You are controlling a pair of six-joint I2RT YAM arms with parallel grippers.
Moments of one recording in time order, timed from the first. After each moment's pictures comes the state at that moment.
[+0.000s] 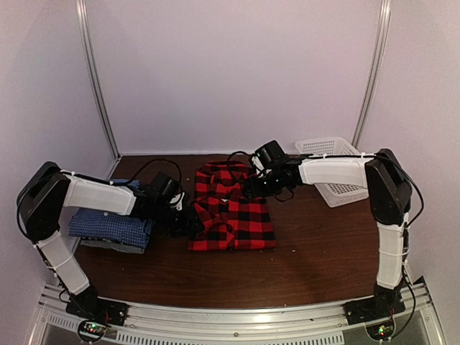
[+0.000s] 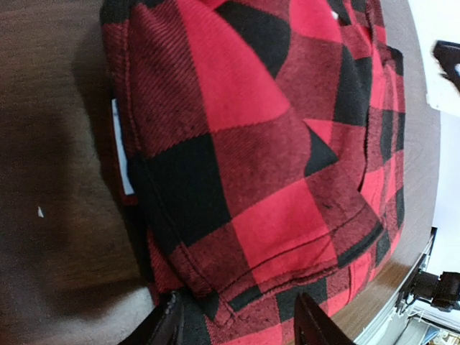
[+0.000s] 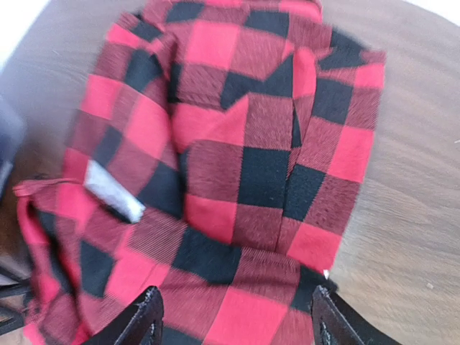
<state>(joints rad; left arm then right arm) -0.65 1.69 0.90 -0.15 0.33 -0.75 0.68 2.06 1.54 -0.36 0.03 0.35</state>
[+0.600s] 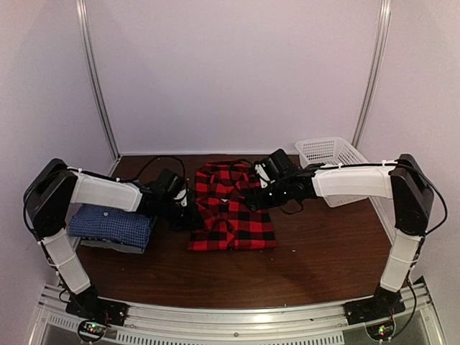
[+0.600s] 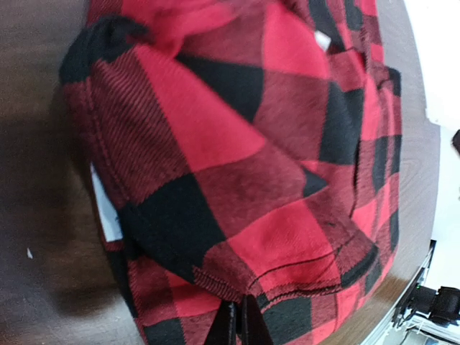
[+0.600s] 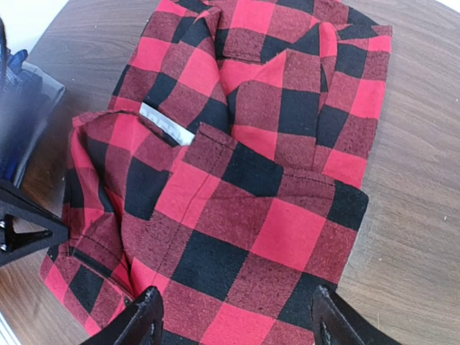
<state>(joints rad) -0.67 1.76 0.97 -0.14 0.29 -0.77 0.76 1.84 1.30 -0.30 0.04 0.40</state>
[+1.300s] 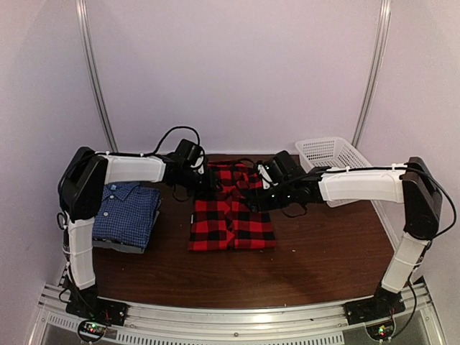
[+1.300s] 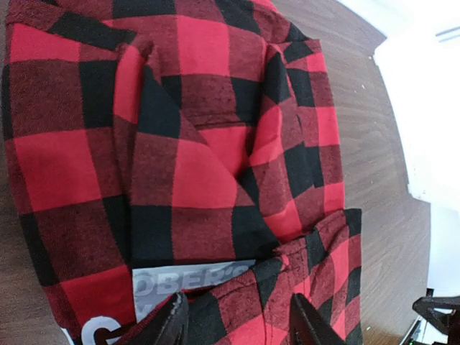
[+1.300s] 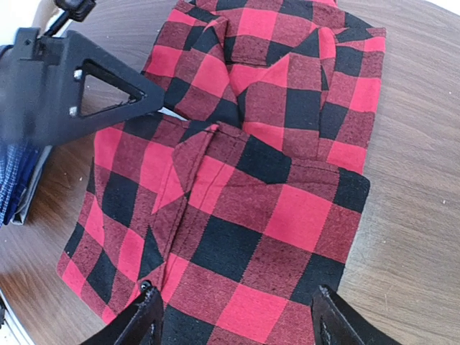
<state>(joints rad) -0.61 2.07 1.49 -0.23 0.24 -0.67 0.79 1.76 1.23 -0.27 0.06 0.45</state>
